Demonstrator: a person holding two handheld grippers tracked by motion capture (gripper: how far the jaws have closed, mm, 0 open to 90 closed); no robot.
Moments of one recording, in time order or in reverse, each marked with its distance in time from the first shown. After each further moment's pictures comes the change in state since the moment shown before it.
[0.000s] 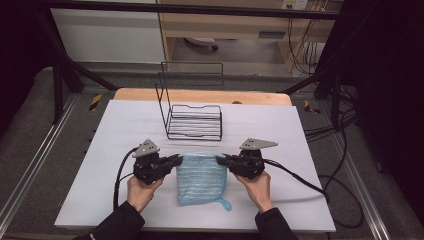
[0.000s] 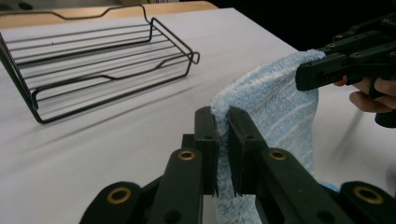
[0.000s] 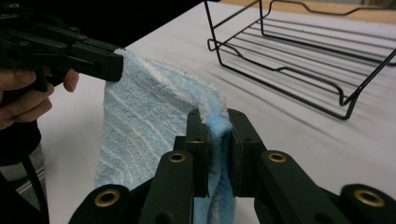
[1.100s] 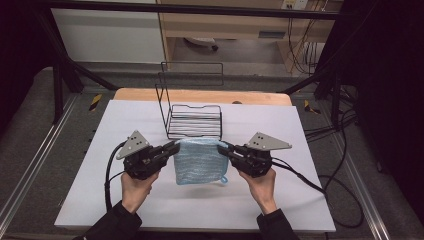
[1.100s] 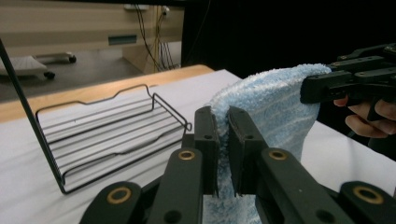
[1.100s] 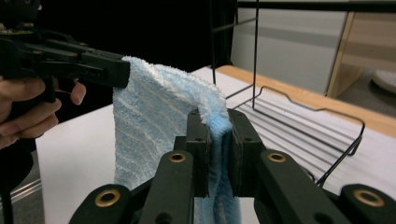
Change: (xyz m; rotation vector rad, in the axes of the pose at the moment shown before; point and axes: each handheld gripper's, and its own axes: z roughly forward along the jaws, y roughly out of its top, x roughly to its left) left arm -0.023 0.036 -0.036 -0.207 0.020 0.080; right arm 0.037 0.037 -0.037 -0.206 -0.051 -0.157
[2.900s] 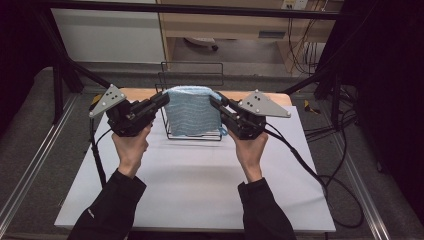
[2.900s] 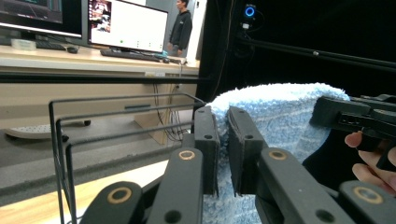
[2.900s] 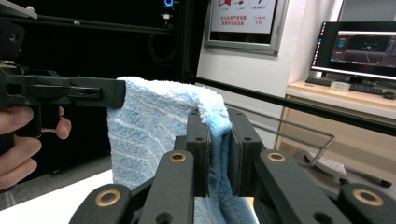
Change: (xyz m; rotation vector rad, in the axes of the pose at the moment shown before) left arm 0.034 0.092 -0.003 -0.268 0.036 -0.022; right arm 0.011 0.104 0.019 -0.247 -0.178 -0.162
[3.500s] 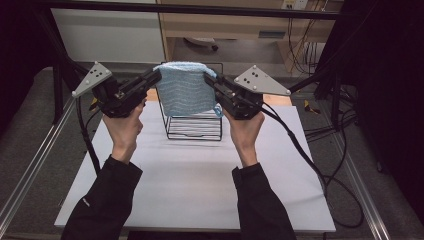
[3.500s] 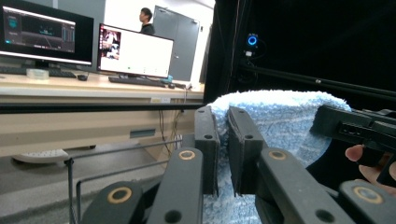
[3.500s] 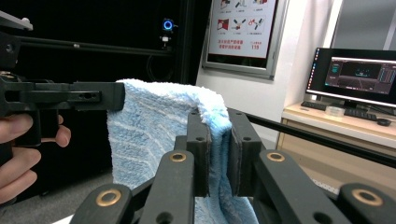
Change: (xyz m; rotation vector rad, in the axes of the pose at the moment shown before) left arm 0.007 0.045 0.001 -0.096 0.017 0.007; right arm -0.003 0.044 0.019 -0.075 -0.009 -0.023
